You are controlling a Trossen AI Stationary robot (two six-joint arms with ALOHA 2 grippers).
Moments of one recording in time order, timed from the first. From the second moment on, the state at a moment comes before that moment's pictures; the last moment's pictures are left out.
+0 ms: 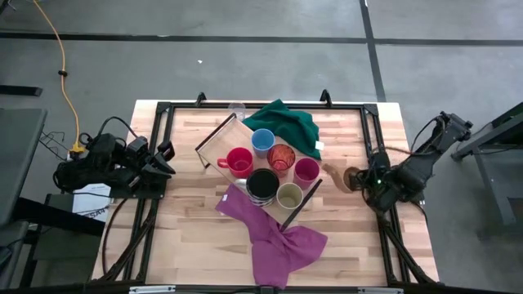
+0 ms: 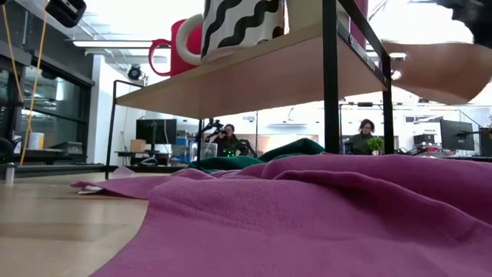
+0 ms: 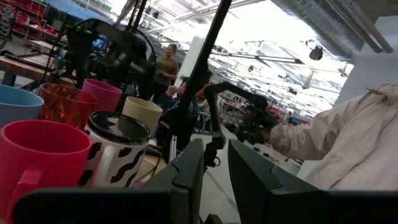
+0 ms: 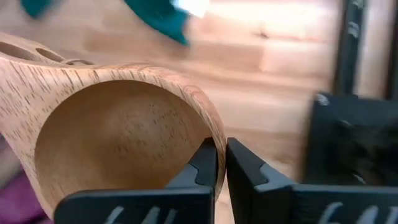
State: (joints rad) left arm 0.20 0.01 0.40 -0.16 0.45 -0.49; right arm 0.73 0.98 0.93 -1.57 0.47 2.17
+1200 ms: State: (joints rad) left arm 0.20 0.01 0.40 -0.16 0.27 -0.48; right arm 0.06 0.84 1.30 -0.79 0.59 0.58
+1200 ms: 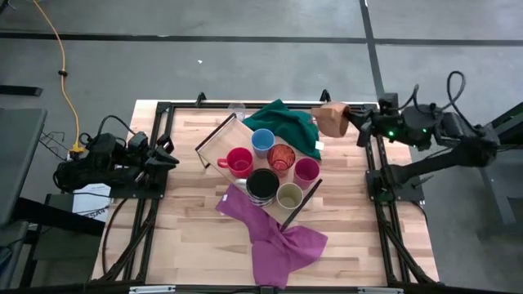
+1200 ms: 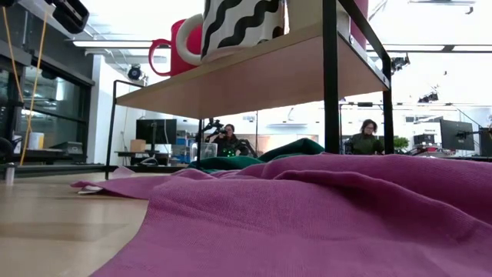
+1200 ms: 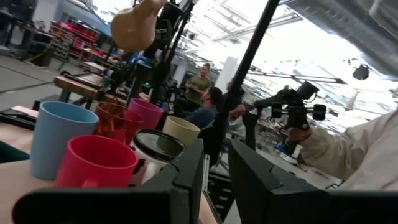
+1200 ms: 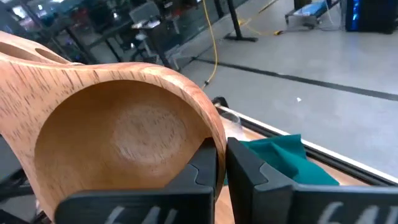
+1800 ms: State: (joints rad) left arm 0.20 0.01 0.40 -0.16 0.14 -0.44; right arm -0.43 1.04 1.30 -0.68 0.11 0.37
